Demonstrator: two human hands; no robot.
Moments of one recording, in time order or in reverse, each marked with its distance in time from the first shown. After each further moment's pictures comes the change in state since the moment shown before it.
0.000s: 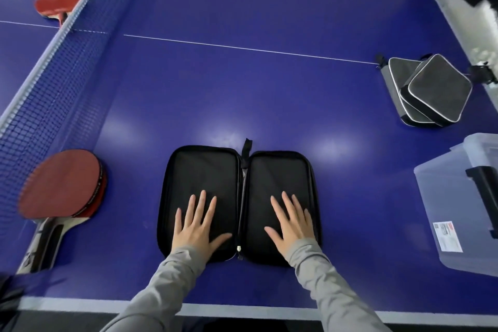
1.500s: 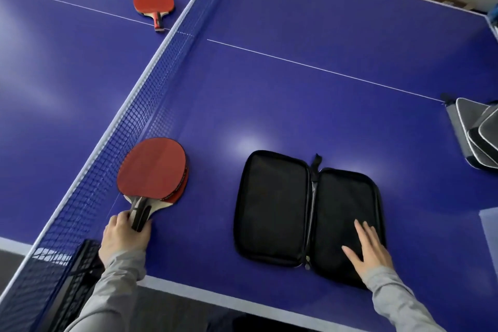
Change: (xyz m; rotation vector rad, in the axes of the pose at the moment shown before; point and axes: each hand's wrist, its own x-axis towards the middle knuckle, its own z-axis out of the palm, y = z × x) left_hand -0.058 -0.259 -0.028 -0.496 0.381 -0.818; right_hand -0.014 -0.018 -0.020 -0.095 -0.014 0.225
